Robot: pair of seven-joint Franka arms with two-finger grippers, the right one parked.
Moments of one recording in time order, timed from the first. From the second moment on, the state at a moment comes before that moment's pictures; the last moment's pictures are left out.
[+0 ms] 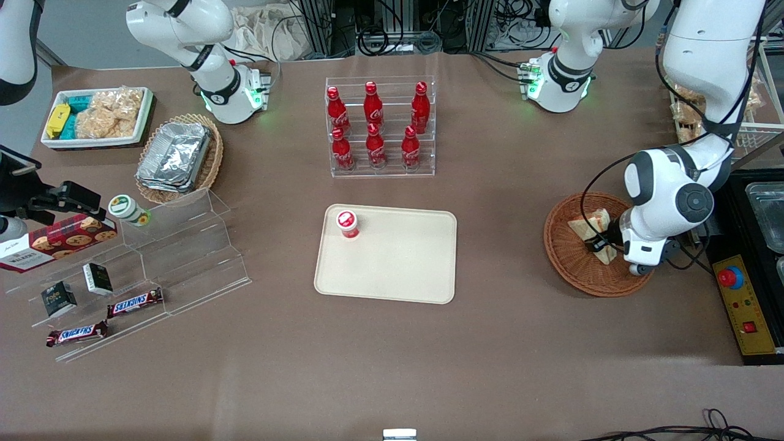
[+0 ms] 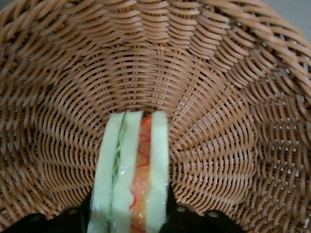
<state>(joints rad) 0.06 0.34 -0.02 -2.21 -0.02 2.46 -0.52</state>
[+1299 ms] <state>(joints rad) 0.02 0.05 -0.45 -1.68 -0.02 1.69 -0.59</state>
